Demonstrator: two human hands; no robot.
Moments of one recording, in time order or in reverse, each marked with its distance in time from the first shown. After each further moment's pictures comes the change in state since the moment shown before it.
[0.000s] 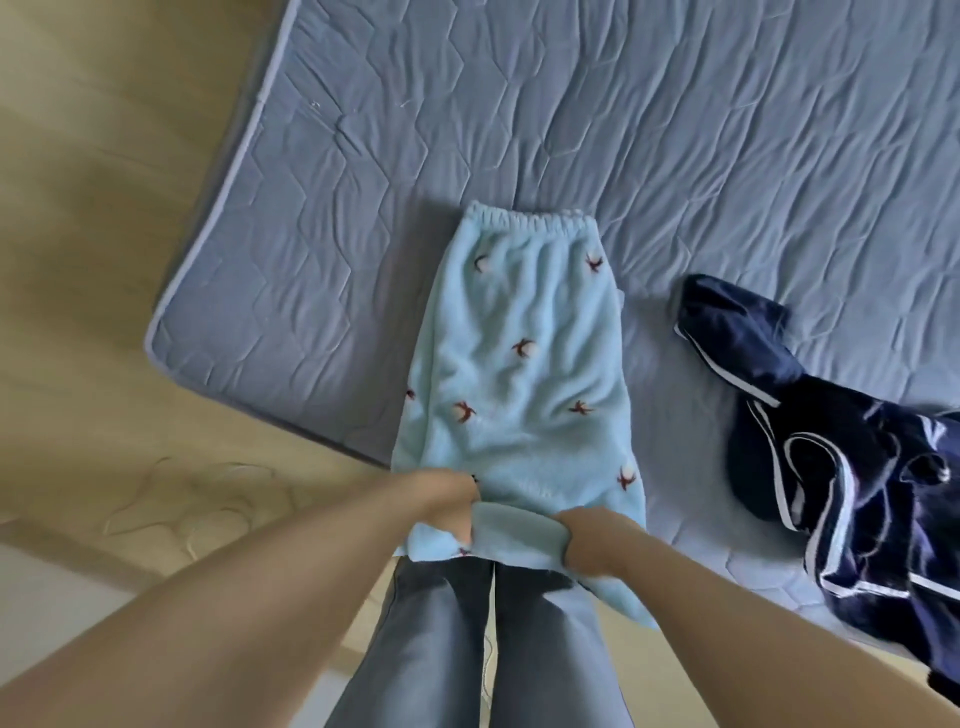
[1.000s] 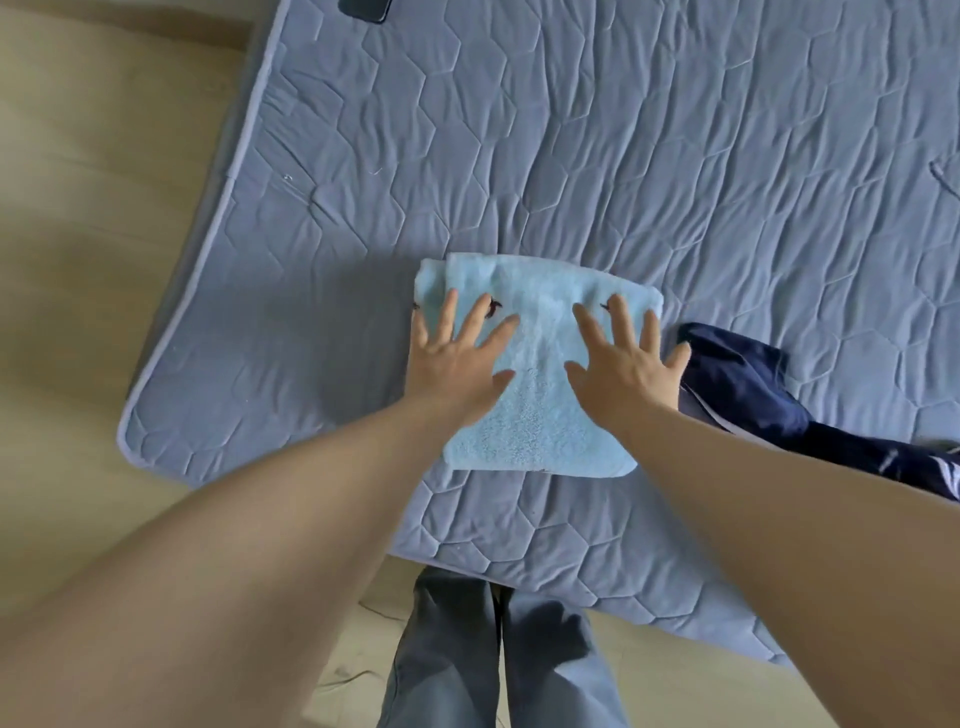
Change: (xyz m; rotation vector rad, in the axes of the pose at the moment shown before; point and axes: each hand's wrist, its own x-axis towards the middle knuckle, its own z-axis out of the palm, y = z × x) left_hand 0.009 -0.001 -0.161 0.255 0.909 -0.059; right_hand 0.014 -0.002 -0.177 0.011 0.855 0.230
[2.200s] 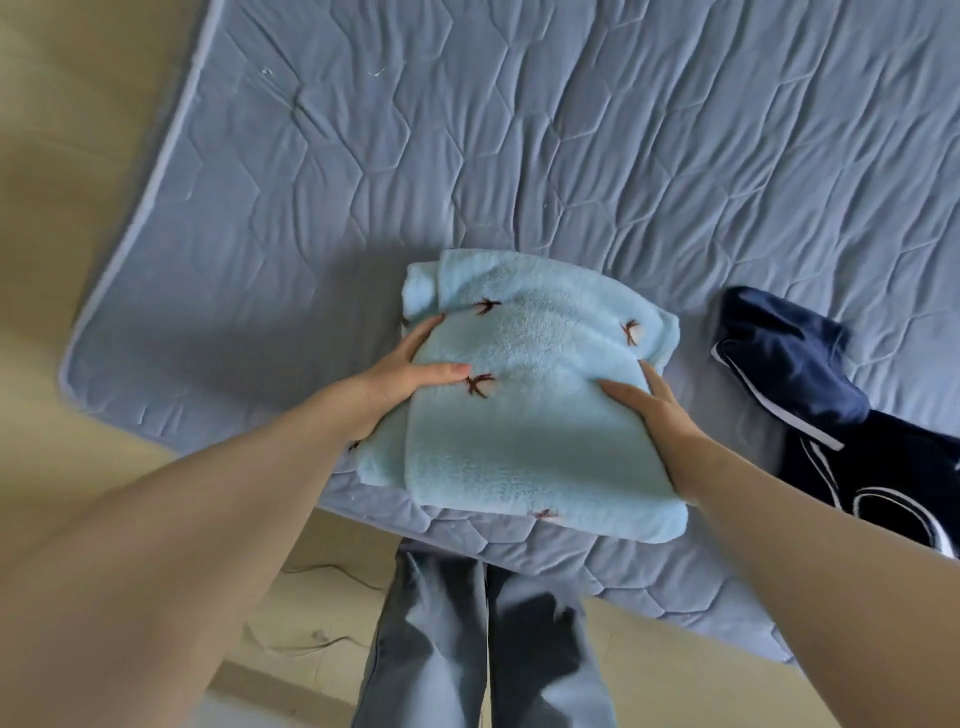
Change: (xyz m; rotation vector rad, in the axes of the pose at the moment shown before) left_hand -0.006 -0.065 0.088 -1.496 -0.387 -0.336; right_hand 0.003 0.045 0.099 1.367 -0.410 0.366
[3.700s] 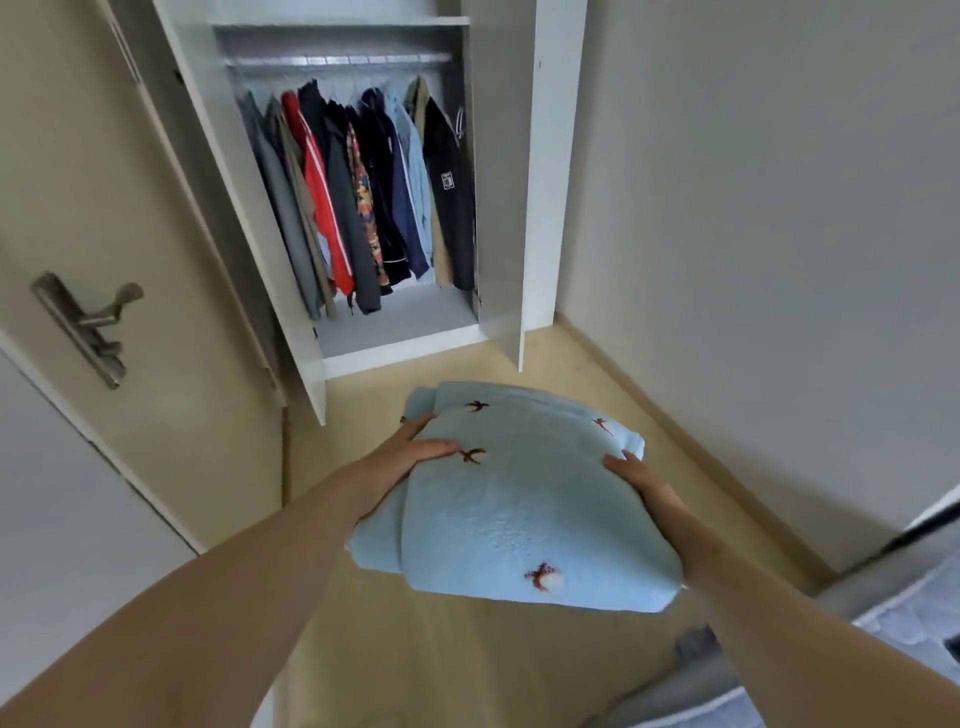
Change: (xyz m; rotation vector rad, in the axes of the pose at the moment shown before) left_hand -0.580 -0.057 -0.517 -0.474 0.854 0.582; right_hand -0.357 -0.279 0.677 -0.517 -0.770 -0.543
